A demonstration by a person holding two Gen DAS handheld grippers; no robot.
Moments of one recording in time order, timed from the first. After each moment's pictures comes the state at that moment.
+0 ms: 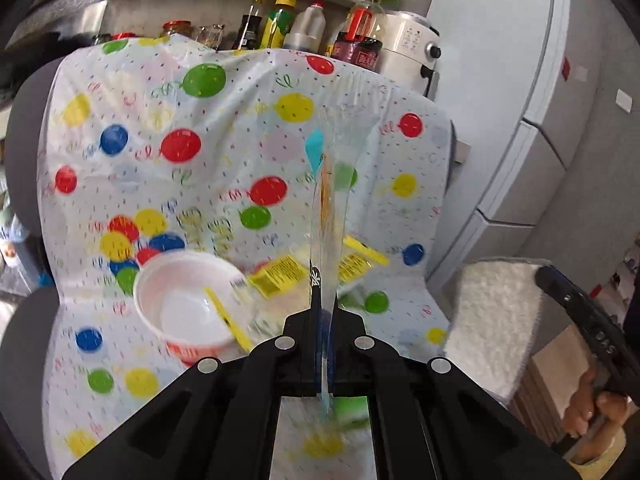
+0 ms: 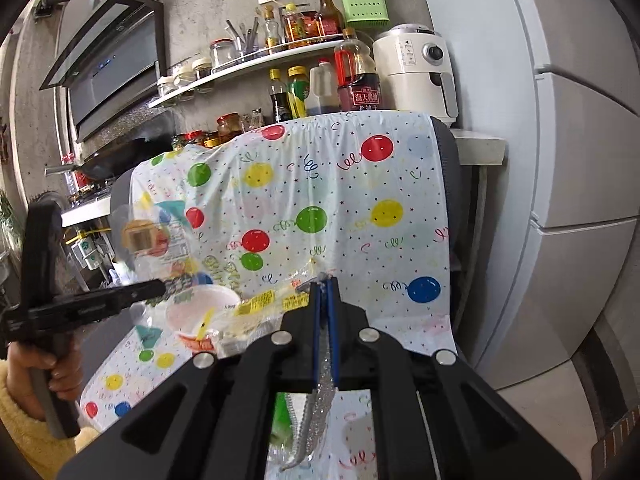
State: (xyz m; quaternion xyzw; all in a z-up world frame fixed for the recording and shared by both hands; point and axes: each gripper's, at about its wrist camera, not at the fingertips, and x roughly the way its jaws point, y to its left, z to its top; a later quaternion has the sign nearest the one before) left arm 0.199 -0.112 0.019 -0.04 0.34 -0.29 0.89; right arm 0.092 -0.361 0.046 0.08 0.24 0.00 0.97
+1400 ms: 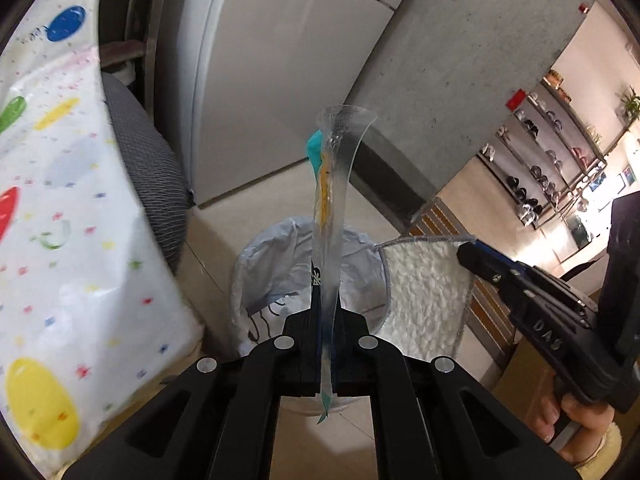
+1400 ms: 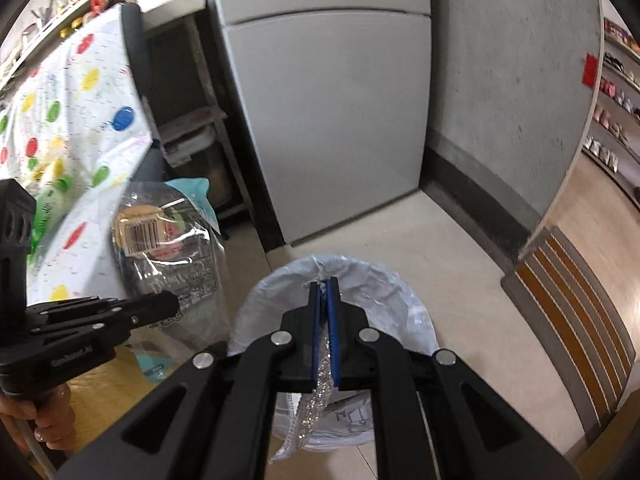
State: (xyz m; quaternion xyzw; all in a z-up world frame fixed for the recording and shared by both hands) left arm 0.016 -0.467 -0.195 0.07 0.49 -0.50 0.71; right arm -0.123 -0.594 -0.161 0.17 0.39 -0.25 0.87
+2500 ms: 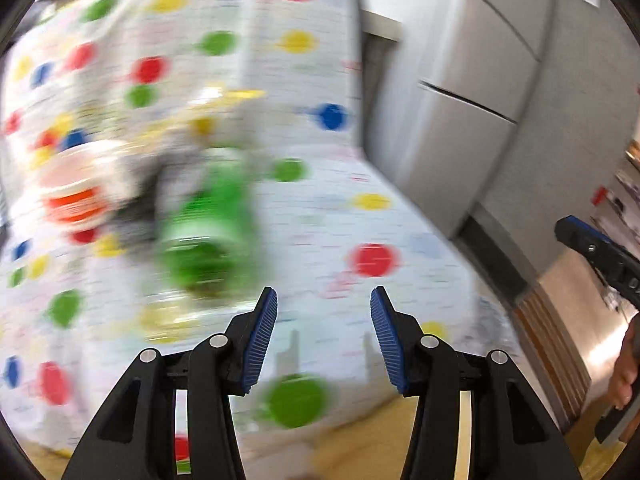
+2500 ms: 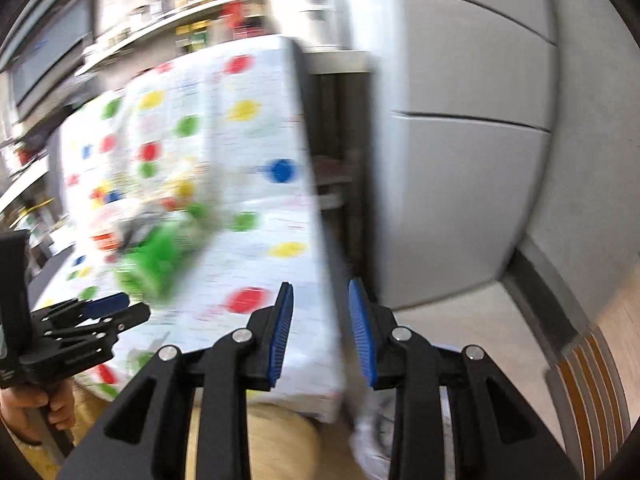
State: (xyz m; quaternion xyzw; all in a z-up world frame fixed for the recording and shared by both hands) left arm 0.081 -0.221 -0.095 0.04 0.39 -0.29 0.87; right arm -0.033 -0.445 -0.046 0.08 0.33 -0.11 0.94
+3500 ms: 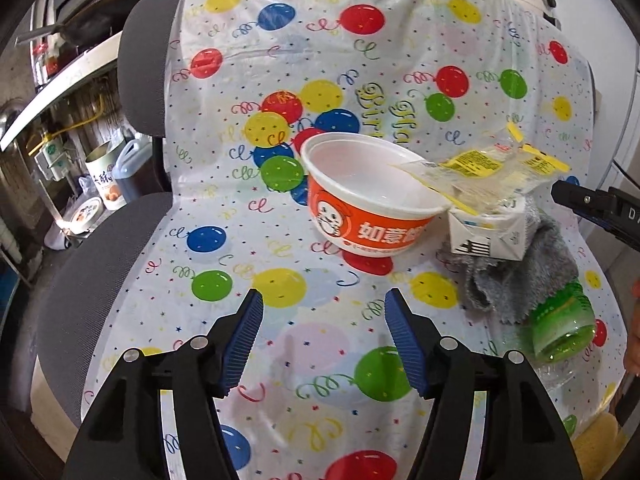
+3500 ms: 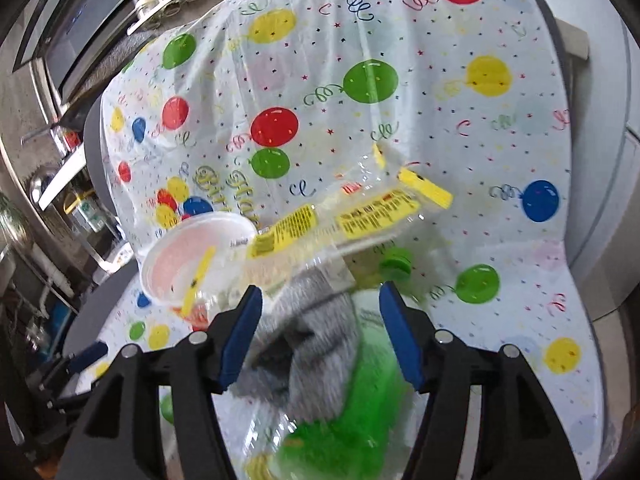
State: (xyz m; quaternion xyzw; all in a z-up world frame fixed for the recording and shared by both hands) left arm 0.207 -0.034 -0.094 0.02 0.41 -0.07 0.91; right arm 0.231 -0.301 -0.070 0.13 0.38 0.04 0.92
